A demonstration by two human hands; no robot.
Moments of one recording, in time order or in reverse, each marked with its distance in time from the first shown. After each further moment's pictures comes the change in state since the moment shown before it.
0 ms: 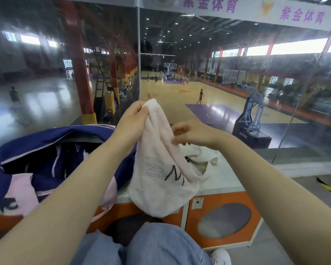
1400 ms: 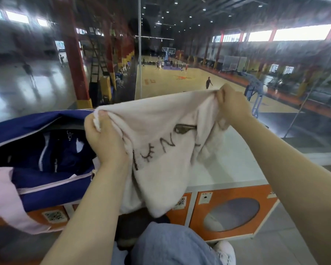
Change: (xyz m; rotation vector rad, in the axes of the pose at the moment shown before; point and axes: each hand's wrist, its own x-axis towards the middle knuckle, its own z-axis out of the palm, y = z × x) left_hand 0.003 -0.098 -0.012 -0.396 0.763 0.008; right_hand 0.051 0.091 -0.043 -0.593 0.783 0.228
